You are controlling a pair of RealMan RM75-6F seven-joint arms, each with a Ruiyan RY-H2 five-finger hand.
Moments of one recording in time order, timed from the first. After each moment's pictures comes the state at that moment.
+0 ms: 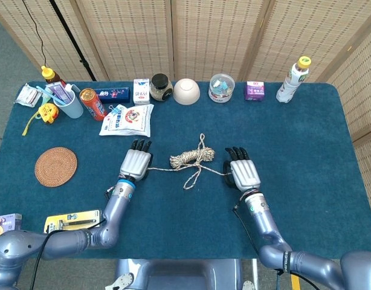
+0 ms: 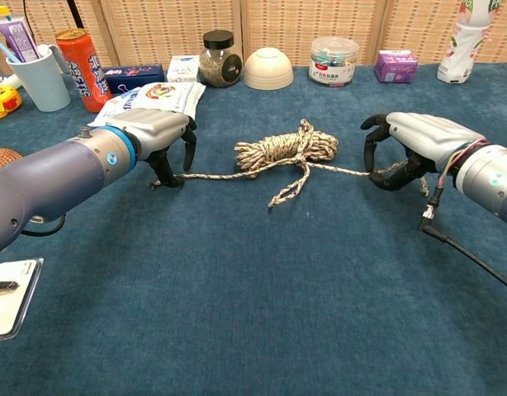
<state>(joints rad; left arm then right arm) -0.93 -1.83 -0.23 -1.24 0.69 1.00 0.76 0.63 -1.75 0.23 -1.24 -1.11 1.03 -0.26</state>
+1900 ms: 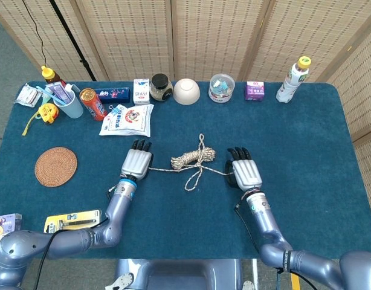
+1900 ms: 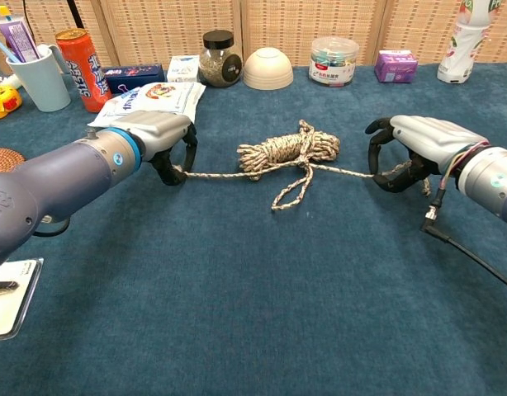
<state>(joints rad) -0.93 -1.86 -0.25 -1.20 0.67 0.99 0.75 0.63 -1.75 0.23 -1.22 -1.10 1.02 -0.25</state>
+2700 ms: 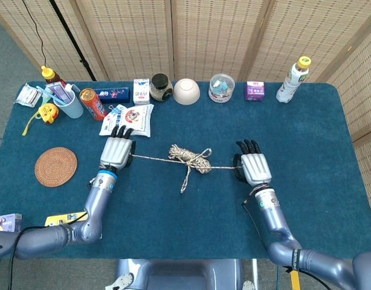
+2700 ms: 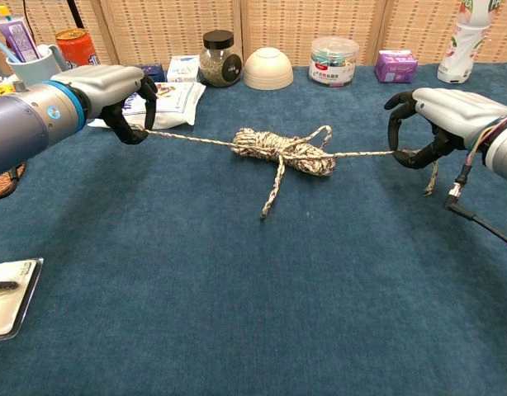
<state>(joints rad) -0.86 -1.66 -0.26 -1.36 0.74 1.04 0.66 0.61 -1.67 0.24 -1.27 -1.12 1.05 -0.27</state>
